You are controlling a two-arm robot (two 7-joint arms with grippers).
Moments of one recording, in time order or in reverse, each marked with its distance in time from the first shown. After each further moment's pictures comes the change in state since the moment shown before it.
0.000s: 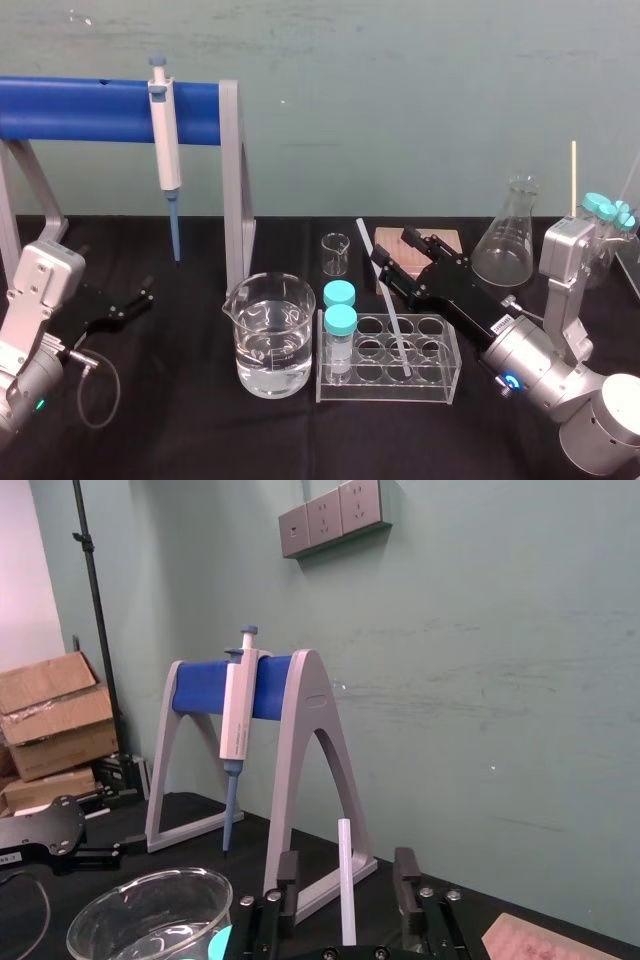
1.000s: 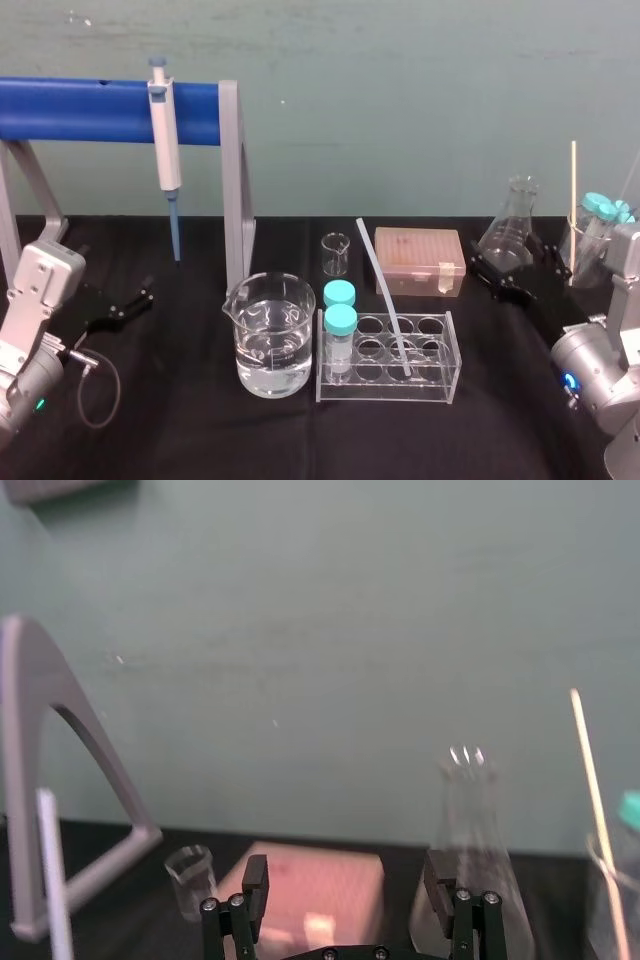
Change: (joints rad) left arm 0.000 0.000 0.000 0.000 0.000 0.000 0.000; right arm -0.106 -0.012 0.163 -0.087 -0.109 0.122 -0.358
